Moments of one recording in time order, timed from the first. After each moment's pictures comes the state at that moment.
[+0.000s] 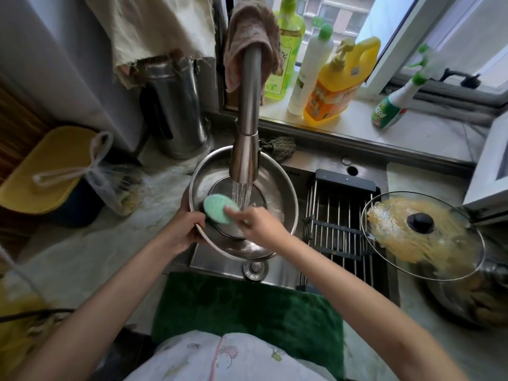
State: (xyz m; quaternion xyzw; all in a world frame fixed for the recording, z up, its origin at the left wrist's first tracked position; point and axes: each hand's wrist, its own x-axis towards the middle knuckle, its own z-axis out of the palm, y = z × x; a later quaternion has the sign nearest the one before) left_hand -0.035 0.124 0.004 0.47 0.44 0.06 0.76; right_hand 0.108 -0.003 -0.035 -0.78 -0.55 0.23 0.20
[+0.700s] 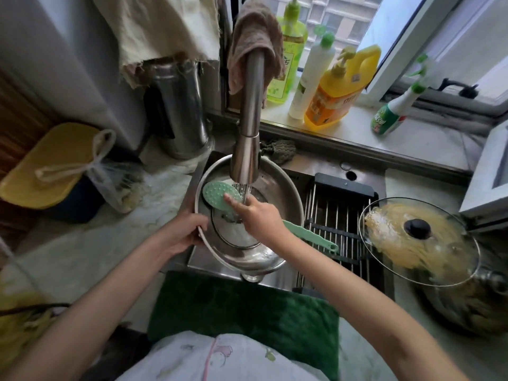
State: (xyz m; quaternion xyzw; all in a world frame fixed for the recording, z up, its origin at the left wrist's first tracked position) left_hand -0.036 0.115 0.023 0.48 0.42 0.00 0.77; right_hand 0.114 0.002 -0.028 -0.78 -0.61 0.06 0.12
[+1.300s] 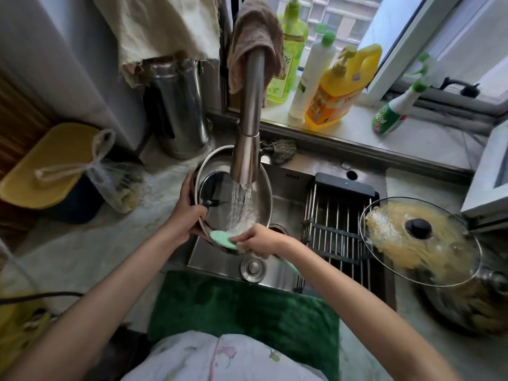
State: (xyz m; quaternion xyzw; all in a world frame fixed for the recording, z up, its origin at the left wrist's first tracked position) left_hand -0.022 0.129 0.007 0.55 0.46 0.09 0.69; right_hand 0.107 -0.013 -0.025 -0.73 -0.32 0.57 0.18
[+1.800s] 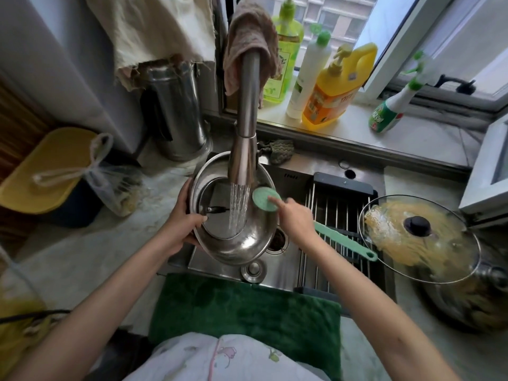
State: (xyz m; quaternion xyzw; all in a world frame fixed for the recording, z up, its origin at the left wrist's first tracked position) left_hand -0.038 0.126 0.011 0.57 0.43 0.04 0.70; right_hand 0.164 -0.039 -0.049 -0.90 -0.43 0.12 0.03
